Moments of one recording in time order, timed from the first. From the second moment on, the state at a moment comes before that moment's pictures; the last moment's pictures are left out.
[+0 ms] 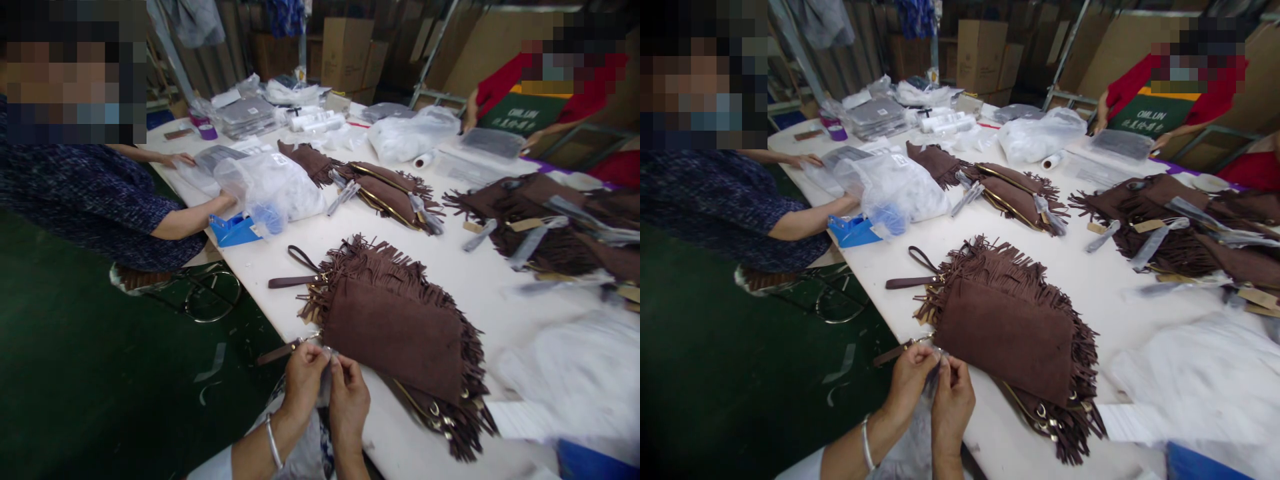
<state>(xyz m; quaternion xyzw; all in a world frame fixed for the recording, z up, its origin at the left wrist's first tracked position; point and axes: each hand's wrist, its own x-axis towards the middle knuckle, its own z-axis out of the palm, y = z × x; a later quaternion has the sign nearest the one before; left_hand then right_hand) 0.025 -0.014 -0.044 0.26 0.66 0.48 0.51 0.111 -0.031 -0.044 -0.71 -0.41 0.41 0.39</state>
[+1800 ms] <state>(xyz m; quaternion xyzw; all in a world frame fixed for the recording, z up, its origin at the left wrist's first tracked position) 0.005 -0.019 -0.032 0.60 0.65 0.29 0.37 0.108 -0.028 -0.041 -0.60 -0.26 0.61 0.45</state>
